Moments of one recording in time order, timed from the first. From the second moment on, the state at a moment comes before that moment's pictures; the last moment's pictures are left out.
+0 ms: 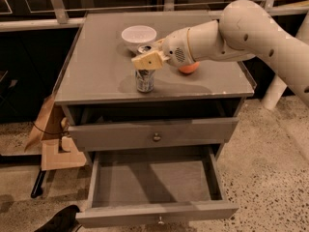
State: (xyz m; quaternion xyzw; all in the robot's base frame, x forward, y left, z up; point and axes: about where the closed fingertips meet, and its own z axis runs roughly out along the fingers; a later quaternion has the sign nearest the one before) arm 0.633 0.012 0.918 -0.46 0.70 0.32 0.44
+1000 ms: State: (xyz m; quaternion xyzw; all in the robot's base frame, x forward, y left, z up) arm 0.645 0.020 0.905 -0.47 0.71 0.31 0.42
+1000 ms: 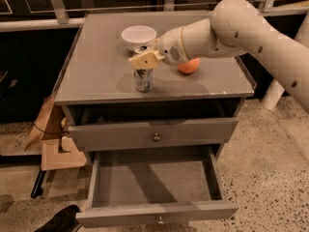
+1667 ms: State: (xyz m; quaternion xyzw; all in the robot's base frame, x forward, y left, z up) arm 0.645 0.020 0.905 -0.47 0.71 0.31 0.42
